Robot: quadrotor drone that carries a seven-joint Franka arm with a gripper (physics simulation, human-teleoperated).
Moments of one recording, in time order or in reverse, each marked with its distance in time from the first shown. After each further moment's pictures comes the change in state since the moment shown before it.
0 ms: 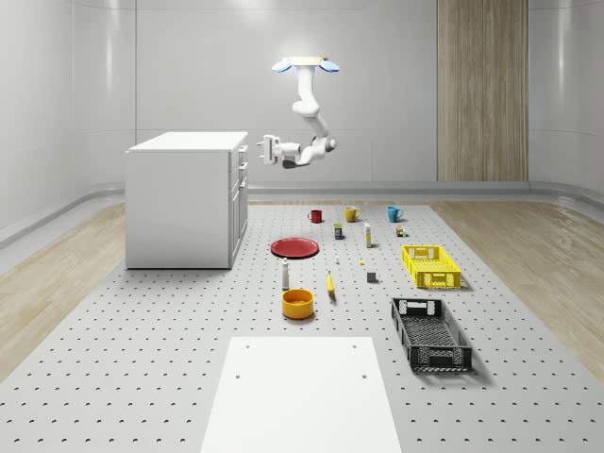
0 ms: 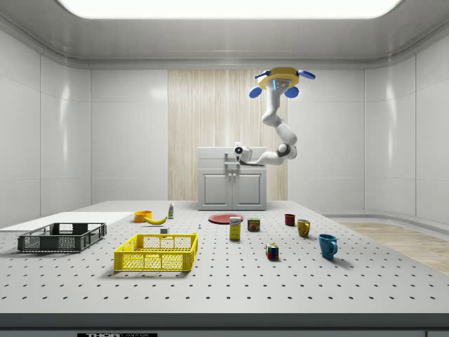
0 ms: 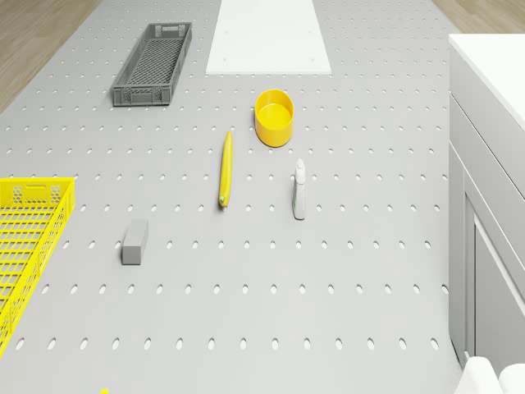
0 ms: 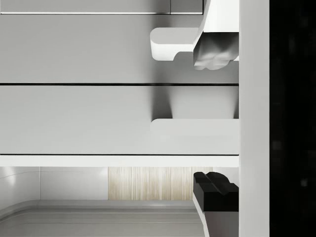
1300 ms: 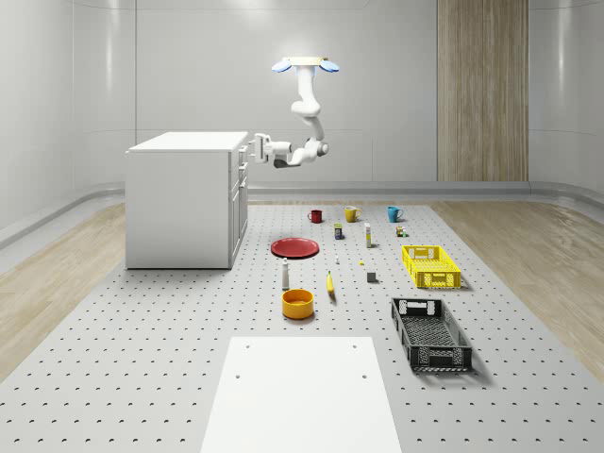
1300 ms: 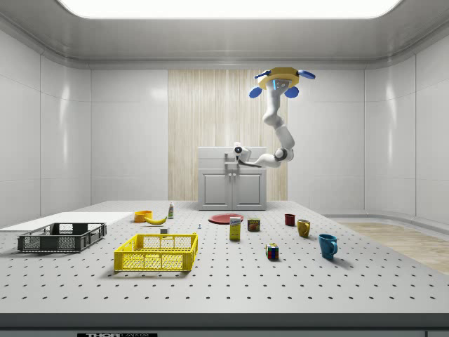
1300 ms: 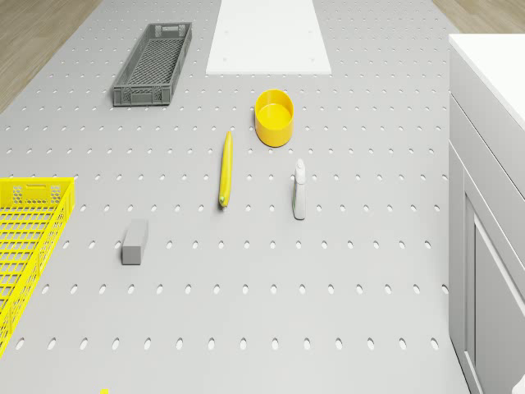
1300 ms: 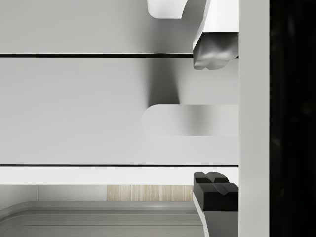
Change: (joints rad) arm -0.146 0.149 0.205 0.068 0.190 -0.039 -0.079
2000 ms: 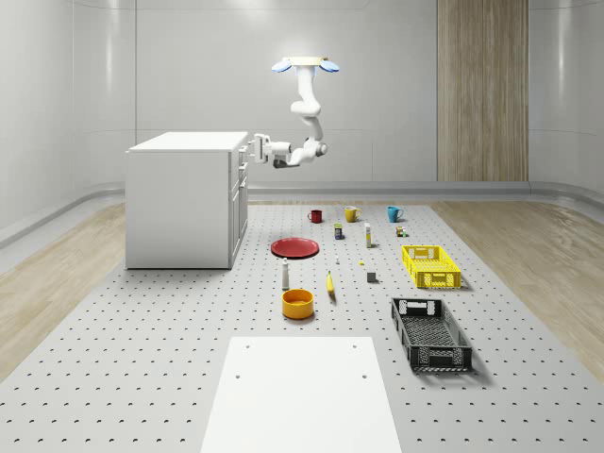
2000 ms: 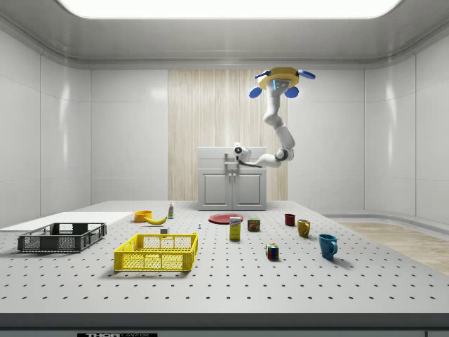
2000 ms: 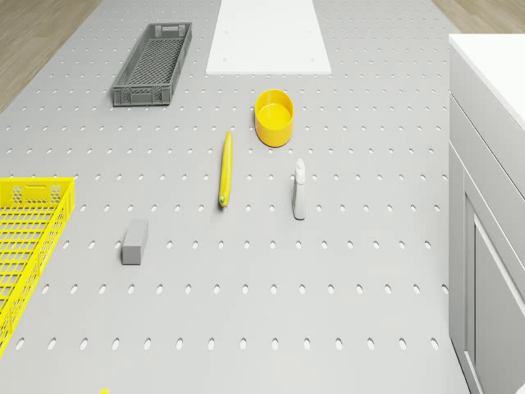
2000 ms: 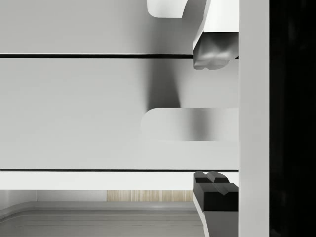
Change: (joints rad) arm -0.082 0.013 0.073 0.017 0.024 -0.028 0.014
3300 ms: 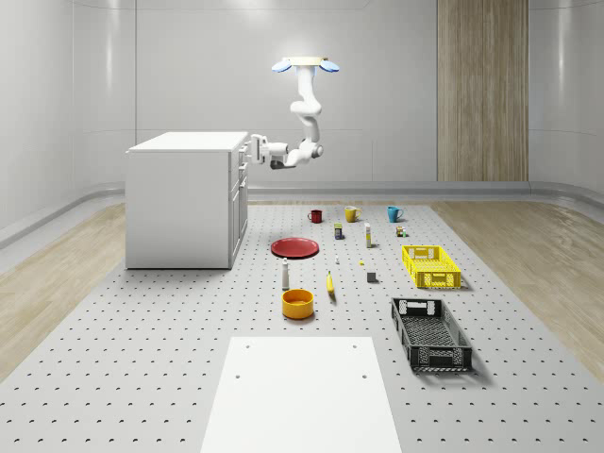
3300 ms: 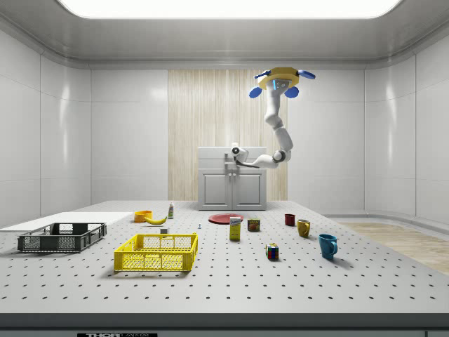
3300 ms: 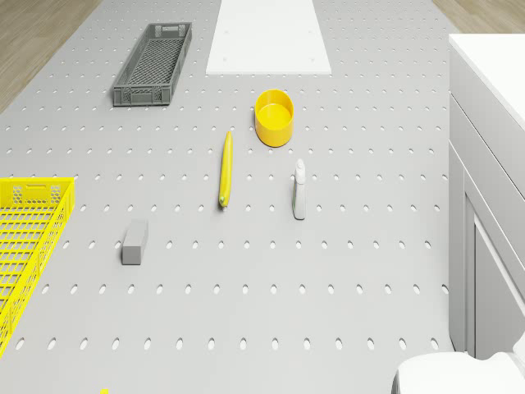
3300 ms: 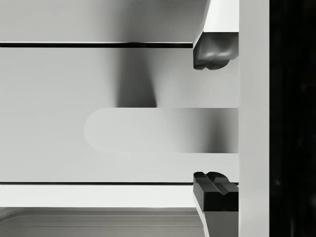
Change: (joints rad) arm -0.118 0.088 0.085 0.079 0.025 -0.052 0.000
